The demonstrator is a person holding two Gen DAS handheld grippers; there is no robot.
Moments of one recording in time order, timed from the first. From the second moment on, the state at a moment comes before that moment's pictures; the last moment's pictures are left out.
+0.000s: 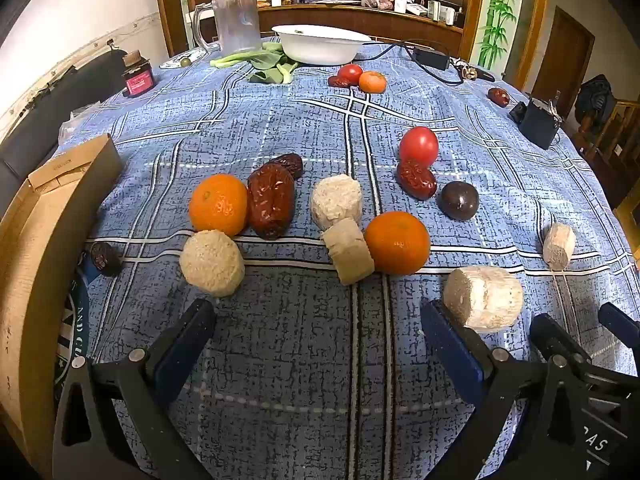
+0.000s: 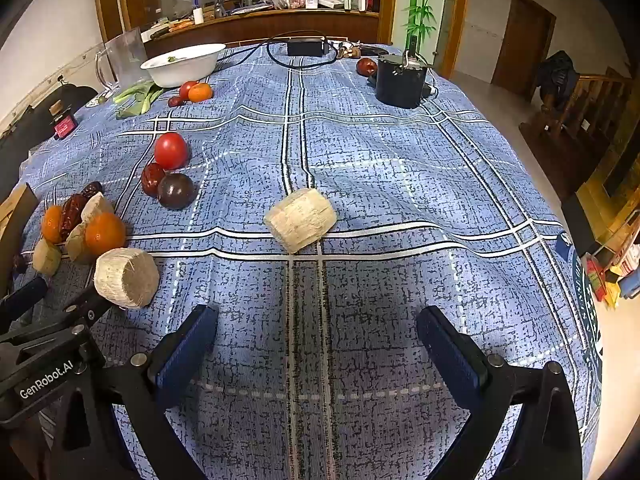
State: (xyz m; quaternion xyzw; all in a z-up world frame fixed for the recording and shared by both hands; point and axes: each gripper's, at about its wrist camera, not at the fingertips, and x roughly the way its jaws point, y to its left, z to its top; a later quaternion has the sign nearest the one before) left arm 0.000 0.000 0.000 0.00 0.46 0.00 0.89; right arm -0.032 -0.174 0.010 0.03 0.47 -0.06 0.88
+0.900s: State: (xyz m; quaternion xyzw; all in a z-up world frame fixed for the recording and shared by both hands) left arm 0.001 0.000 0.000 0.00 0.47 0.00 0.88; right arm -0.032 -0.175 0.010 0.03 0.47 -0.06 0.88
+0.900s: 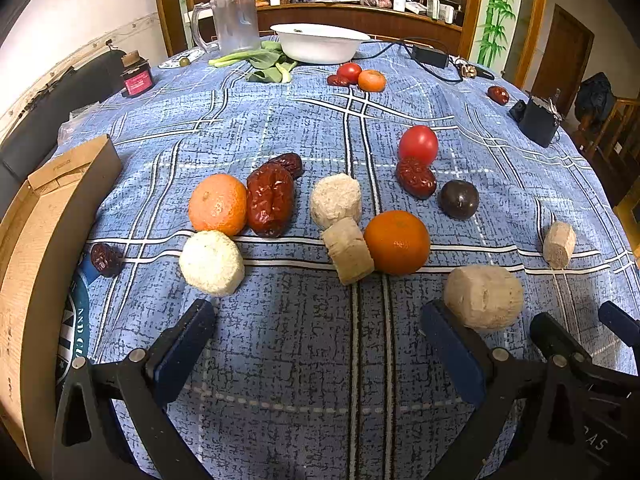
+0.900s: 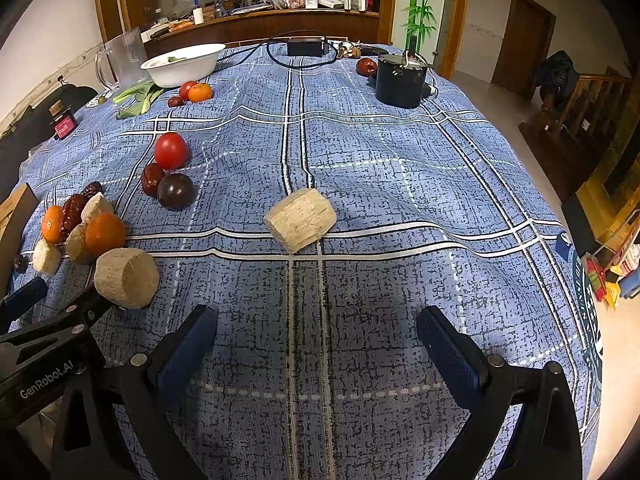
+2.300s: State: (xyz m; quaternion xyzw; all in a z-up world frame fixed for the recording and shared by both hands) left arm -0.050 0.056 0.109 0.01 0.45 -0.06 0.89; right arm -0.068 -0.132 0.095 0.03 0.38 -0.12 0.92
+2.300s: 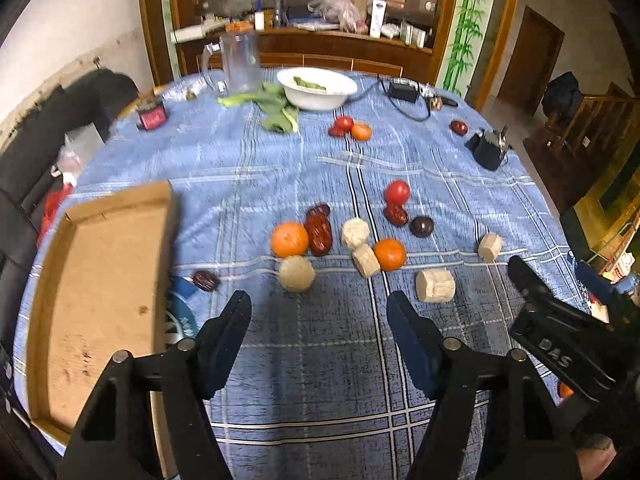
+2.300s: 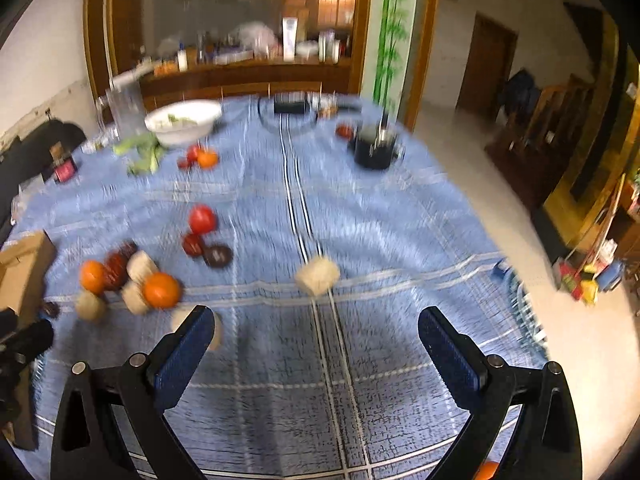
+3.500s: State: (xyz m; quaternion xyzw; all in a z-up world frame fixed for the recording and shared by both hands) left arm -0.087 0.073 0.167 0.03 0.35 -0.02 0.94; right arm -0.074 -0.082 0.120 0.02 0.38 -0.05 0.92
